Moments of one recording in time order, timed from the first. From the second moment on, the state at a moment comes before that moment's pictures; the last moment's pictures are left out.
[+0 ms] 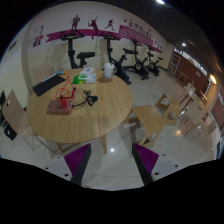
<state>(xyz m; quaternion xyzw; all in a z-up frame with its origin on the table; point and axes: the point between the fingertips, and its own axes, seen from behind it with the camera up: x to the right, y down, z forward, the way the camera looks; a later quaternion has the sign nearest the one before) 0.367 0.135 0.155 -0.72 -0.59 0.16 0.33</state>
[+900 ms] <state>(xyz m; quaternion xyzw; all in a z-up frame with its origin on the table) 0.254 -0.005 0.109 -0.64 -0.62 0.29 0.35</state>
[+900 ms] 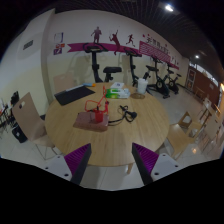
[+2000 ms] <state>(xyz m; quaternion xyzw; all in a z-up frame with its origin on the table) -0.005 -0.045 0.033 -0.62 -0.54 0.37 0.43</state>
